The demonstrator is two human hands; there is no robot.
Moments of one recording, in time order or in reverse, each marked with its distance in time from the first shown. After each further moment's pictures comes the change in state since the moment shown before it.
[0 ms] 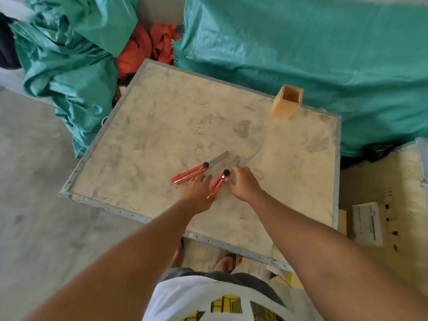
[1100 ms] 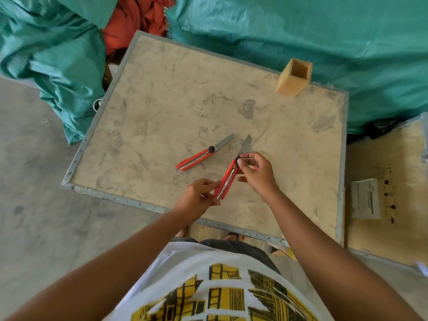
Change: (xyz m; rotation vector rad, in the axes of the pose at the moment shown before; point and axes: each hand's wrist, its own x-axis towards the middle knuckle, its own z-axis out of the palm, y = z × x) left_hand -0.064 -0.028 -0.005 -0.598 -0.019 0.167; right_hand -0.049 -0.027 -0.013 0.883 0.182 0.222
